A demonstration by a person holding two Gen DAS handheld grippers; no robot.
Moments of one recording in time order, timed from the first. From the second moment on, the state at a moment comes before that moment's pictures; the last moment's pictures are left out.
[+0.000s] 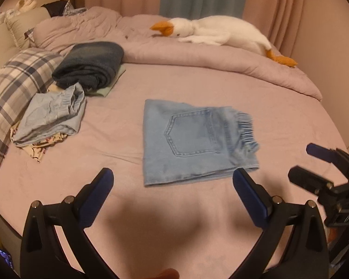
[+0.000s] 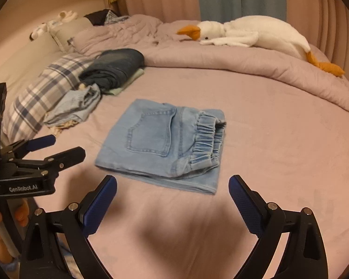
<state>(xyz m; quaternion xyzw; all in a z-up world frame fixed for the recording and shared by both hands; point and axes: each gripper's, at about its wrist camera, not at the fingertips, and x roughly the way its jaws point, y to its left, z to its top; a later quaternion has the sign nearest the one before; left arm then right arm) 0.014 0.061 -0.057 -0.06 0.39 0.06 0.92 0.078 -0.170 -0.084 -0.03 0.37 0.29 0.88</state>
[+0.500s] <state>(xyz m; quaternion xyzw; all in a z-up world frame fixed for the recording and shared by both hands) -0.010 0.051 -0.047 -0.03 0.39 0.08 0.92 0.059 -0.172 -0.072 -0.02 0.36 0.28 0.89</state>
